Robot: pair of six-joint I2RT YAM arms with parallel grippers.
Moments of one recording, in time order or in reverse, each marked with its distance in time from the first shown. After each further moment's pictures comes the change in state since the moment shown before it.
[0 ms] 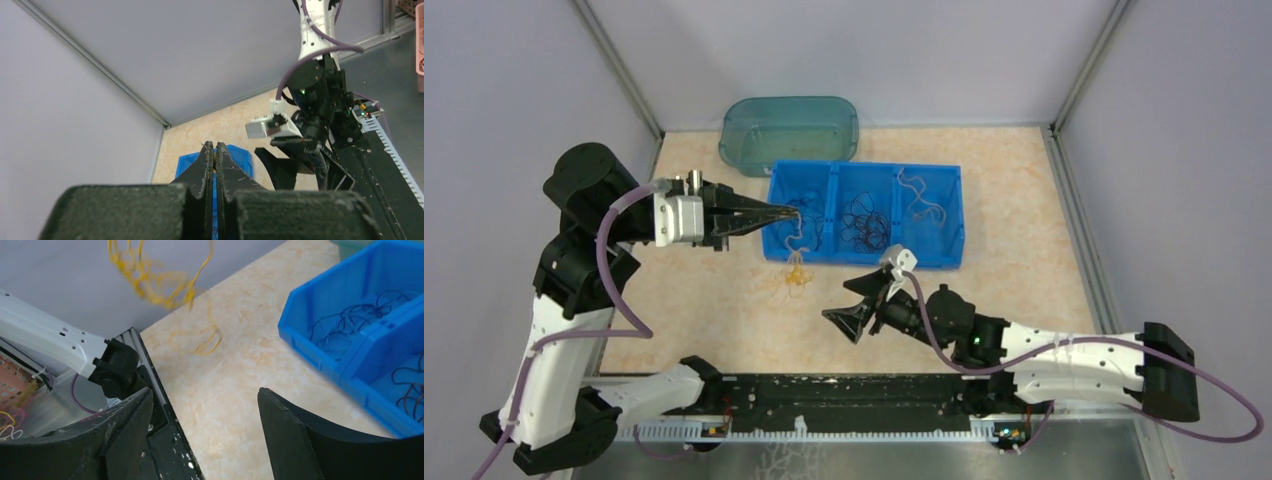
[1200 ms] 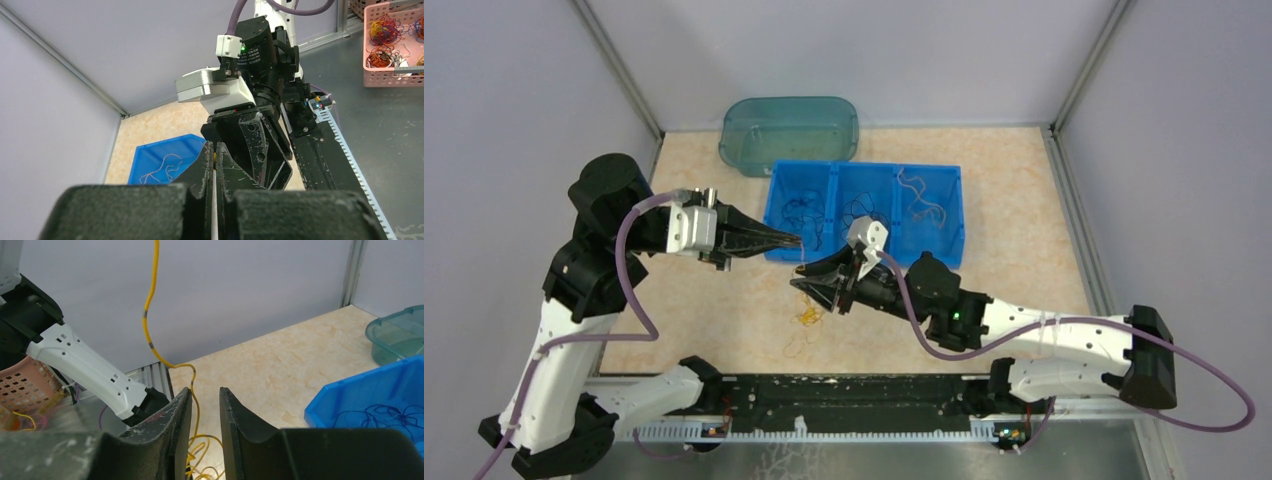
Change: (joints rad) left arm 0.000 -0.043 -0.107 -0.081 0.068 -0.023; right arm -0.005 0.172 0.372 -0.040 -0.171 -0.169
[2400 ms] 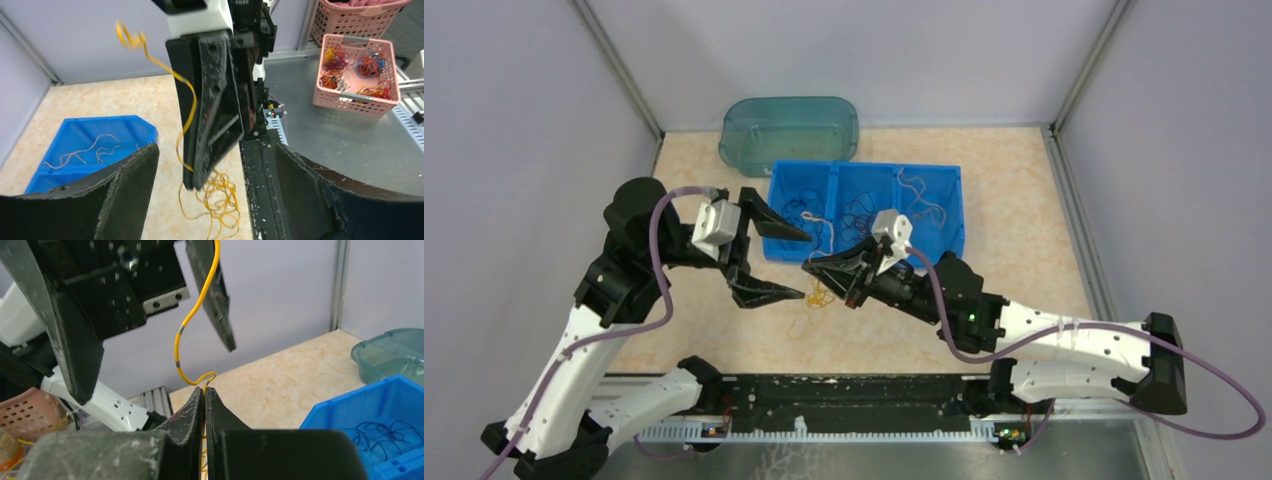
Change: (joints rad) left arm 0.001 -0.109 -0.287 0.144 0.006 -0.280; right arm -0.002 -0.091 -0.003 0.033 0.045 0.008
